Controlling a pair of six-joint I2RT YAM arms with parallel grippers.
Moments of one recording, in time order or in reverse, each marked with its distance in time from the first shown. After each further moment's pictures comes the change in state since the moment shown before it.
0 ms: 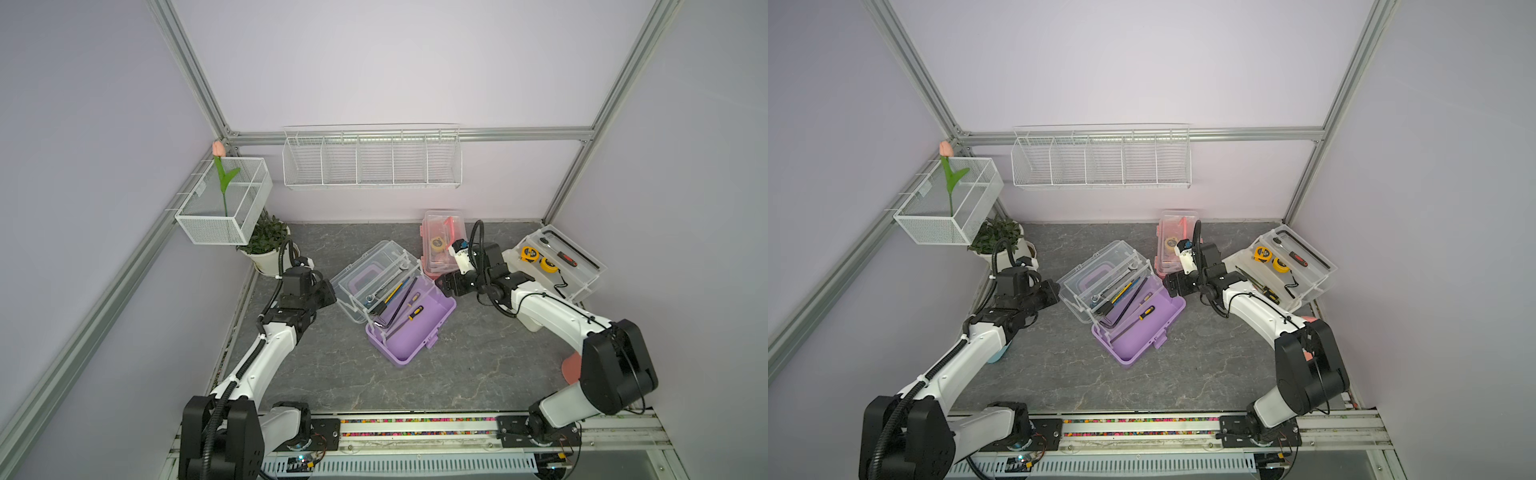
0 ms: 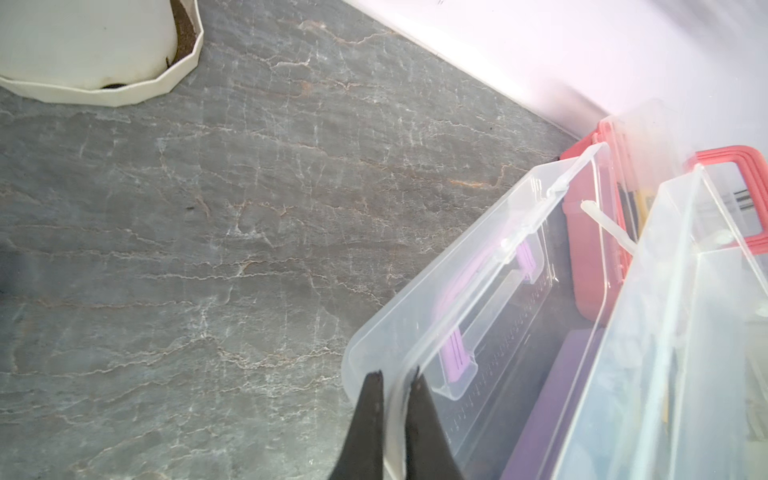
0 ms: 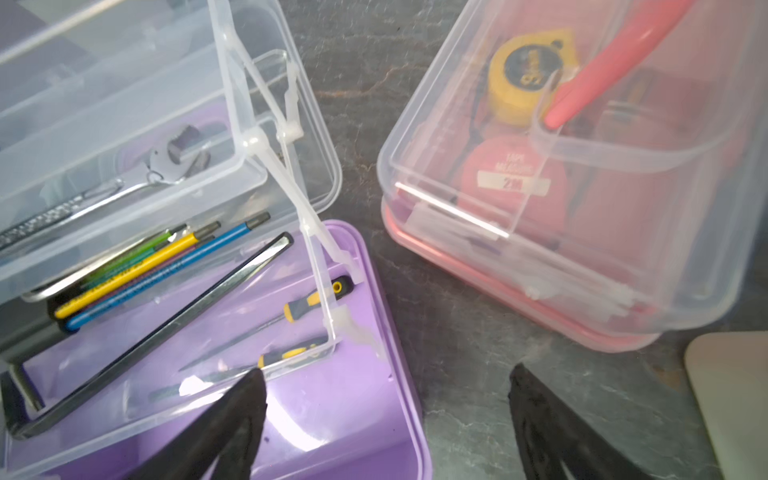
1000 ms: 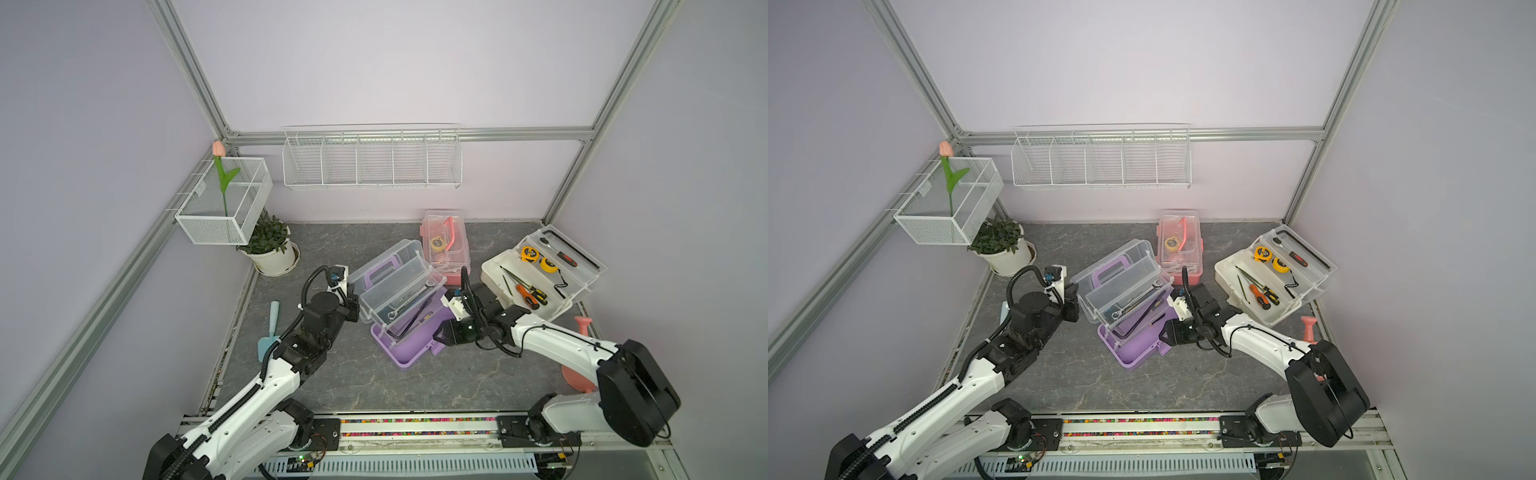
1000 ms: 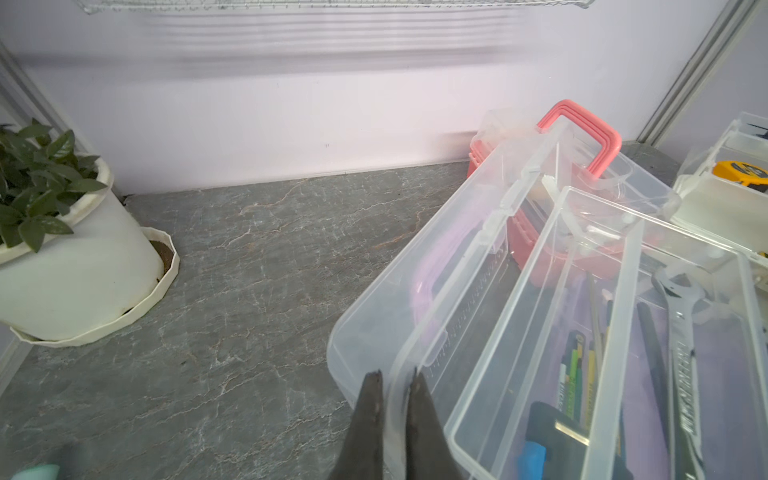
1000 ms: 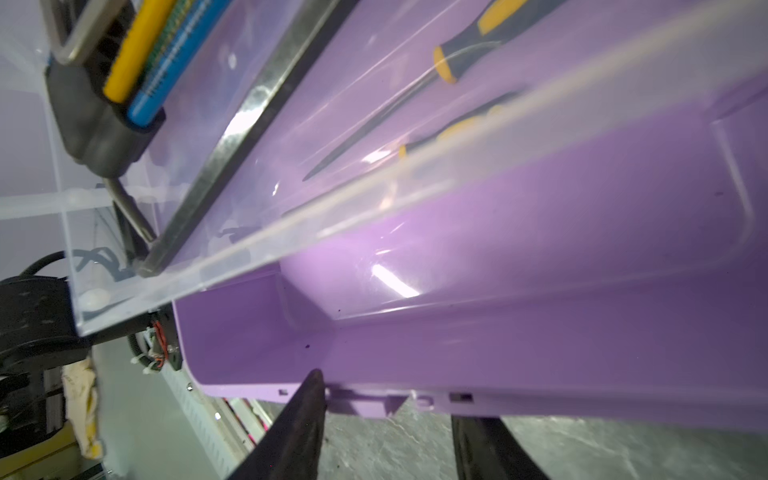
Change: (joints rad) left arm -0.463 -0.265 -0.149 0.200 -0.404 0.322; right arm 0.168 -0.151 -0.304 -0.072 -0.189 0.303
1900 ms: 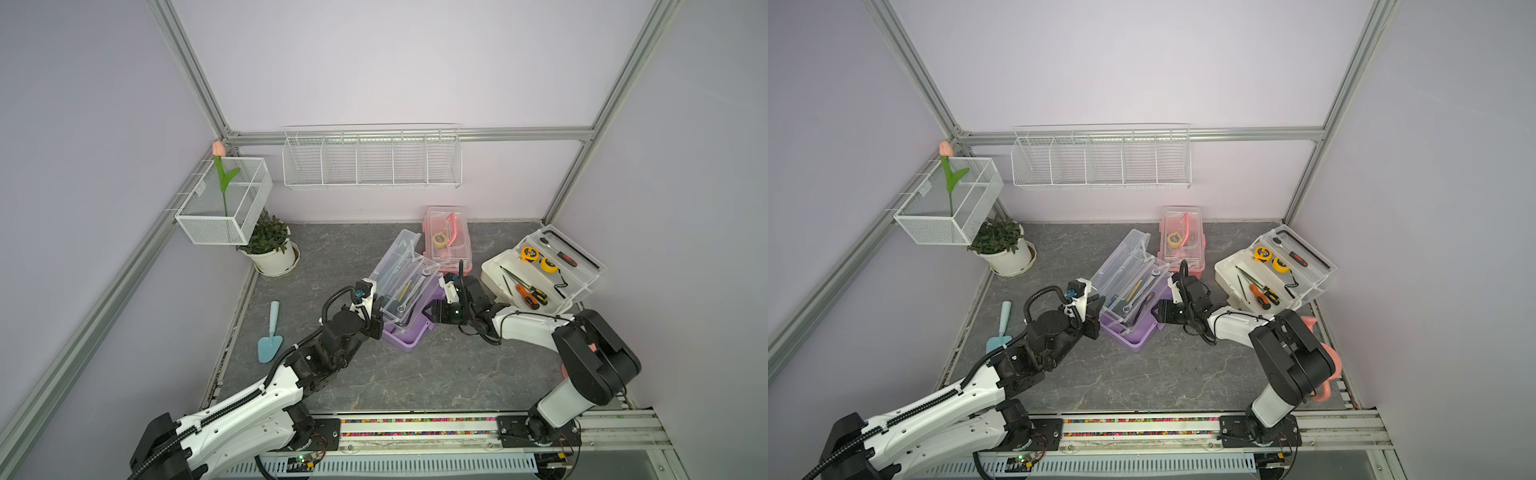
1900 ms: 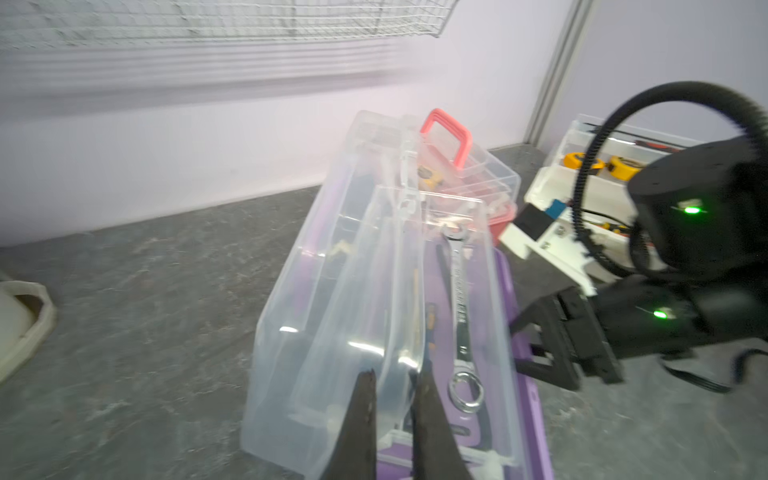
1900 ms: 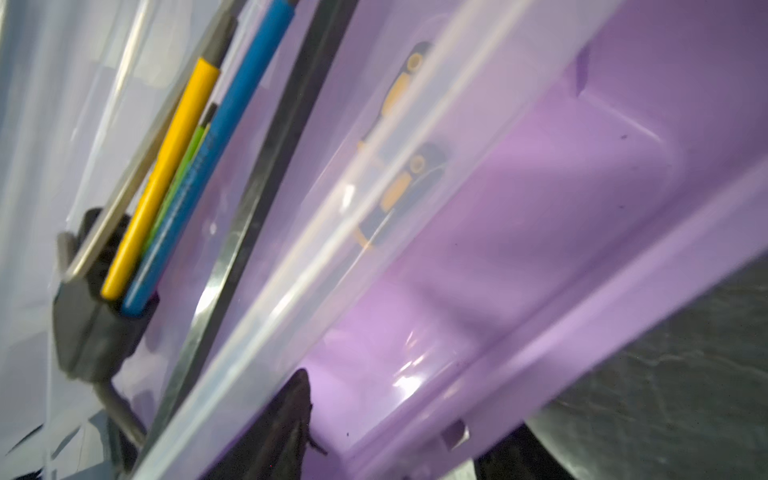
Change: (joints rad) left arm -0.332 0.021 -0.014 0.060 -0.051 -0.084; right arm -0.033 0.243 0.011 0.470 0.126 0.179
